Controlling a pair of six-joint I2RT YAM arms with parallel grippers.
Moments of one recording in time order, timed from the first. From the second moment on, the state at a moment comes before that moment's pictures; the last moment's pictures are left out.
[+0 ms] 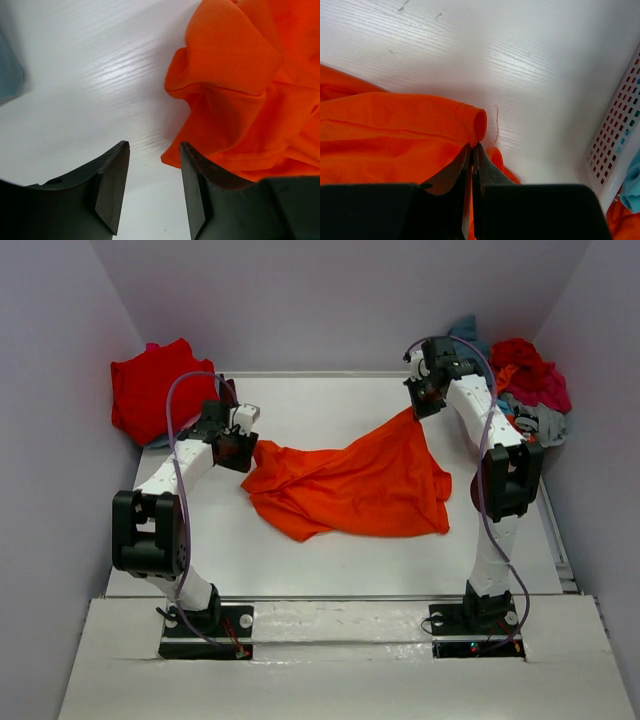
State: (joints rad) left arm -0.12 1.60 1.14 -0.50 0.13 0.22; right arm 0.18 2.09 2.04 -0.97 -0.06 -0.13
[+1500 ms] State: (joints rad) left arm -0.12 1.52 1.14 -0.54 0.26 0.25; right arm 0.18 2.09 2.01 -0.96 -0.07 -0.12
